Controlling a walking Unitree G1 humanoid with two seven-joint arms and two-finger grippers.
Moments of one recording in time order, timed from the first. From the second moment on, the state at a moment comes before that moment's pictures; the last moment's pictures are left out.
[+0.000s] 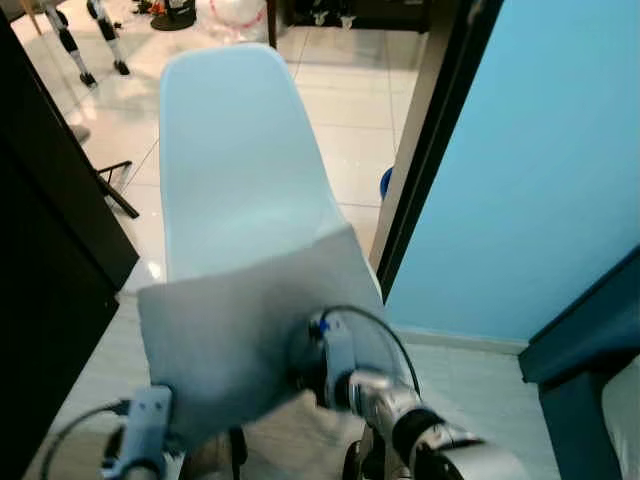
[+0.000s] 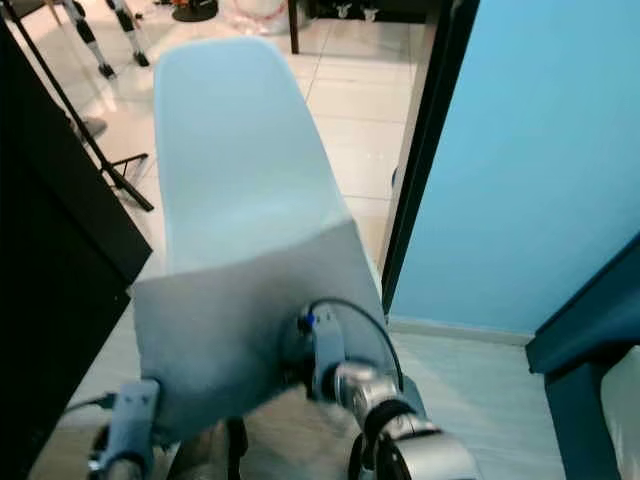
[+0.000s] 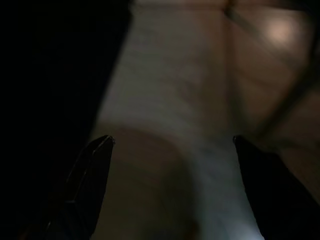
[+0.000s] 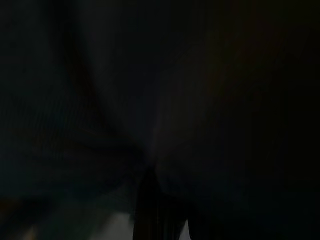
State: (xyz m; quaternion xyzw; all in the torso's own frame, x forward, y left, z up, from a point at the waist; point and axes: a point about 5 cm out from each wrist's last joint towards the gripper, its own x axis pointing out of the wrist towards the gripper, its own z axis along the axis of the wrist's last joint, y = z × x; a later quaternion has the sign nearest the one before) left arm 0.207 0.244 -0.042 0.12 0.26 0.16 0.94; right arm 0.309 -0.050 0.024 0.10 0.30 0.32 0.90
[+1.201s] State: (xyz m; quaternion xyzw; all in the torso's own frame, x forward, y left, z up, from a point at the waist) left arm 0.232 0.238 -0.025 0.12 0.21 0.16 0.96; right arm 0.350 -0.069 0.065 0.09 0.19 0.16 0.97
